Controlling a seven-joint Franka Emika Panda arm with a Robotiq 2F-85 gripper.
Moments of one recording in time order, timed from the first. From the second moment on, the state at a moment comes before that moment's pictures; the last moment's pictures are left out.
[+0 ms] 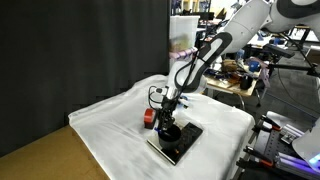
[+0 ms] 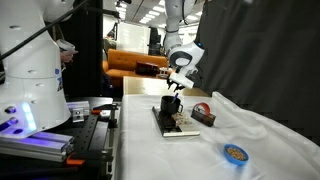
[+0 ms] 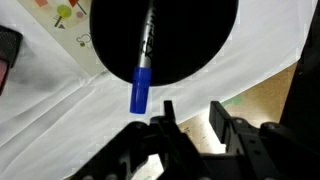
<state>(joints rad) -0.19 0.79 0.66 -1.98 0.19 2.75 -1.05</state>
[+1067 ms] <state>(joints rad) -0.16 0.79 0.66 -1.83 0.10 2.75 -1.06</state>
